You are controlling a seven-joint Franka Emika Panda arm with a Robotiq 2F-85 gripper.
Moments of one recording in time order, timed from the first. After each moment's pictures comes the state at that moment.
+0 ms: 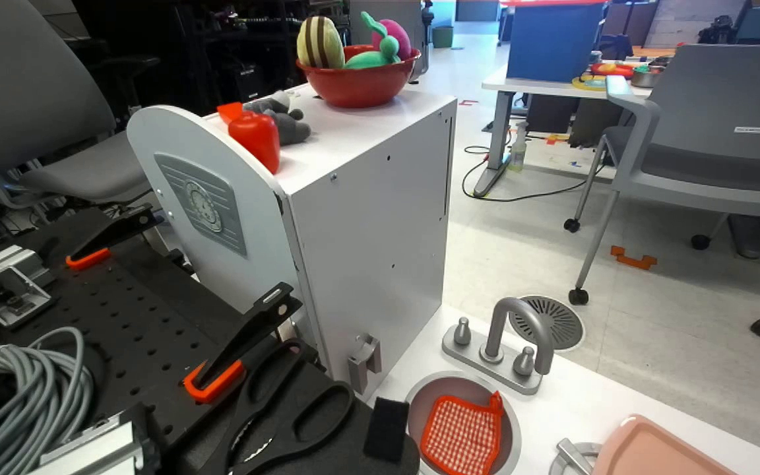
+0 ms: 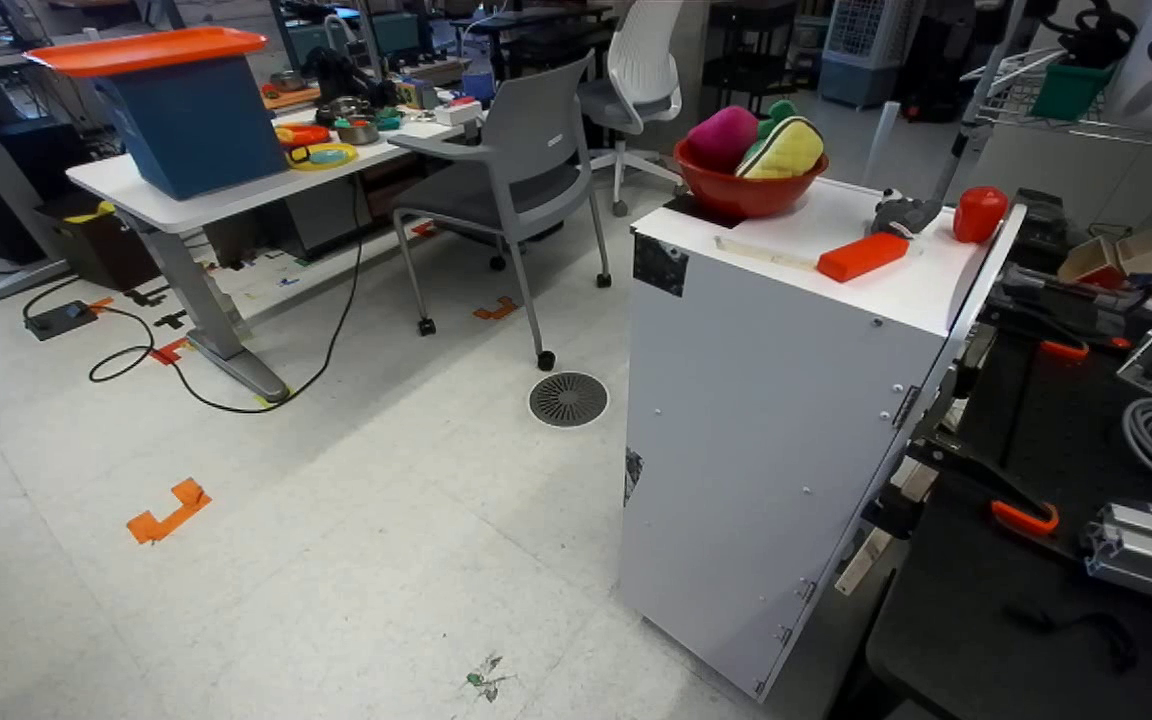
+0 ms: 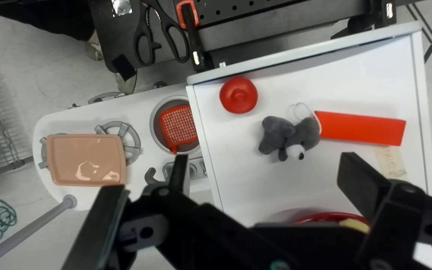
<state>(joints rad) -0.01 -0.17 -0.05 -2.30 -0.14 1.98 0.19</state>
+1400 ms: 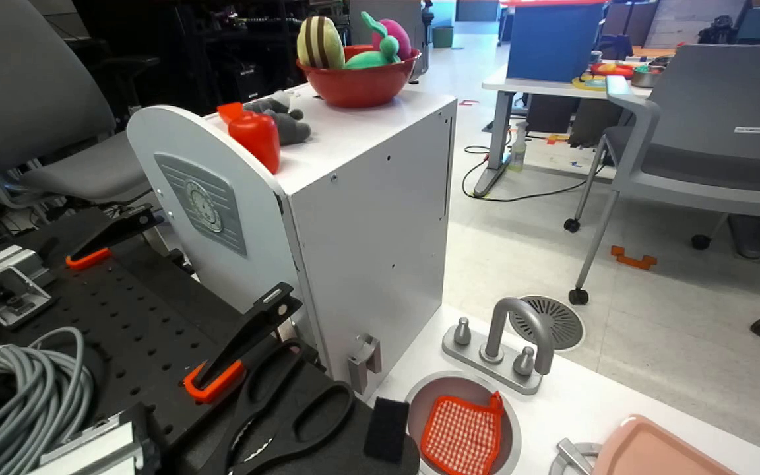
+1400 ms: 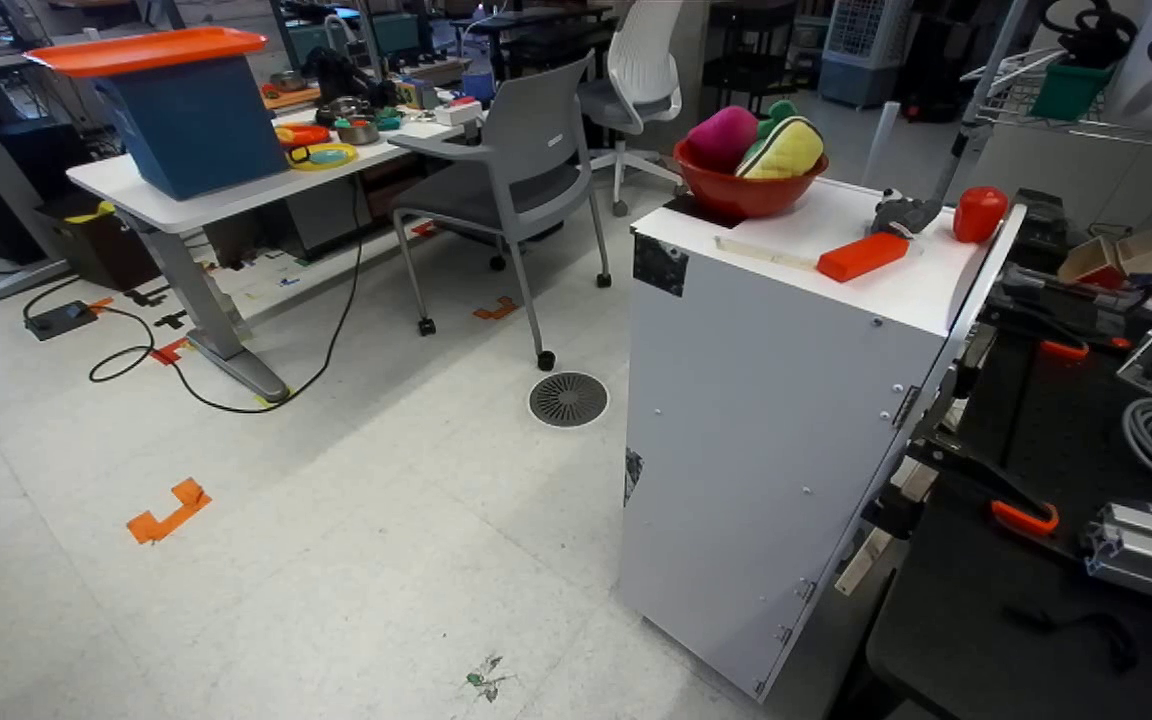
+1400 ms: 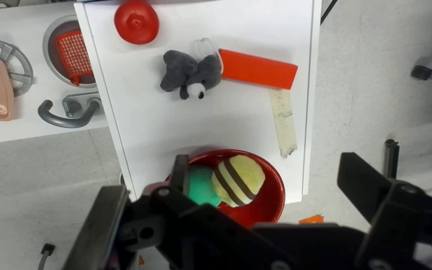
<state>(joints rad) 0.01 -0.25 -0.04 -2.41 0.15 2.26 -0.08</state>
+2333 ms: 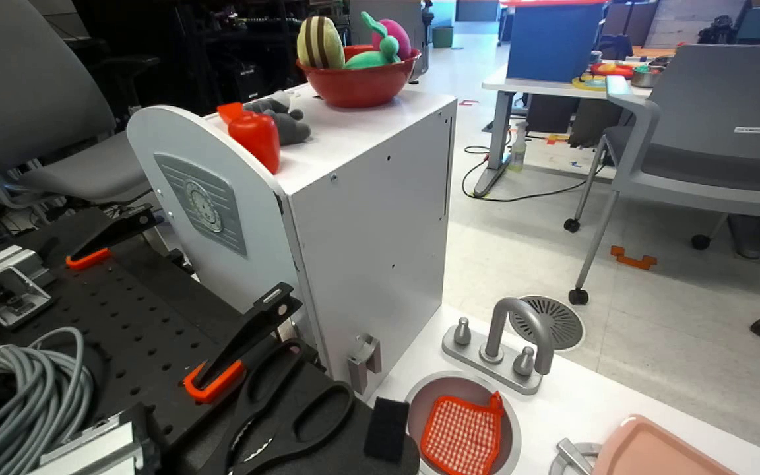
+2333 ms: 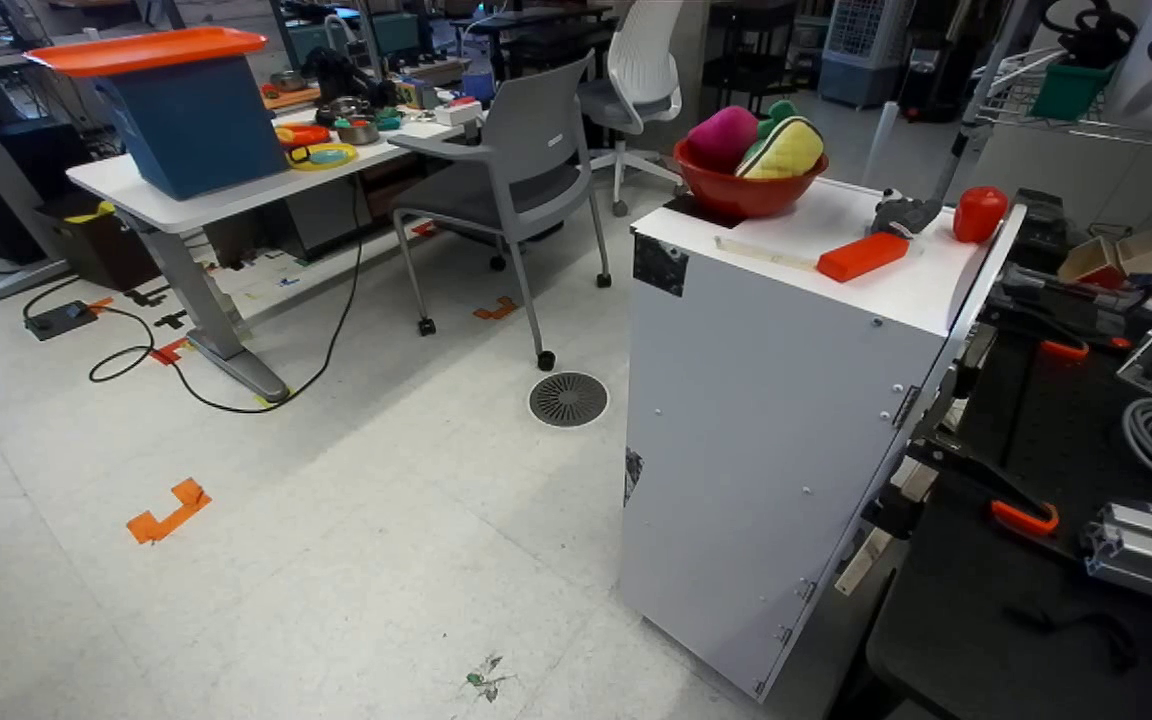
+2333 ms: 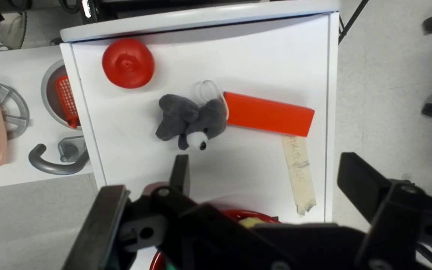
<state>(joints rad) 0.01 -0.13 -0.02 -2.41 0.14 2.25 -0.06</state>
